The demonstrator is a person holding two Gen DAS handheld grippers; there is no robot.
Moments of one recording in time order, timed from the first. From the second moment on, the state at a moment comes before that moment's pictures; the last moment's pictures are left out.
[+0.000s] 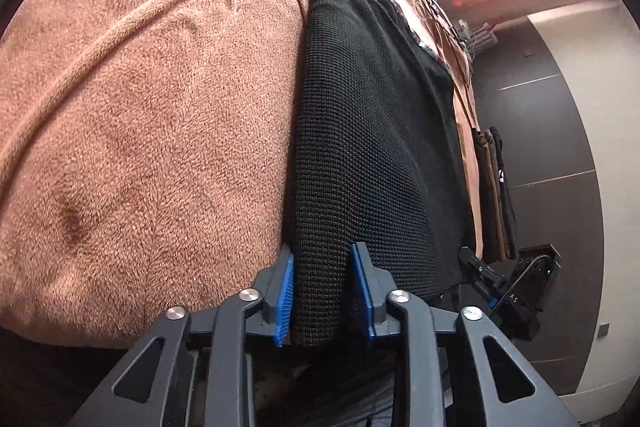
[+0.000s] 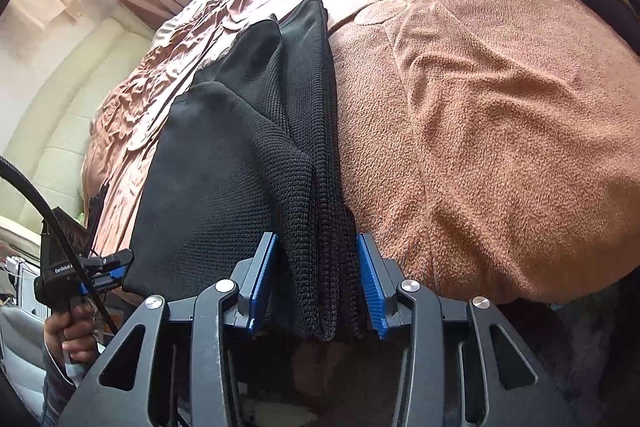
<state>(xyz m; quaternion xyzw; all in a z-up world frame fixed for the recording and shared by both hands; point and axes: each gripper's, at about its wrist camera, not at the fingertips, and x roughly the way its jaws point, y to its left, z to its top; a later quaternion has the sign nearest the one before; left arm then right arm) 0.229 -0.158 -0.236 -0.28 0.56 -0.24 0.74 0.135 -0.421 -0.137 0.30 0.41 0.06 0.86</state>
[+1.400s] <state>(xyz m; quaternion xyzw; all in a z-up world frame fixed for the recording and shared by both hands) 0.285 -0.109 -0.227 -0.29 0.57 -0.21 0.74 0.204 -0.413 -0.144 0.33 0.43 0.13 0.83</state>
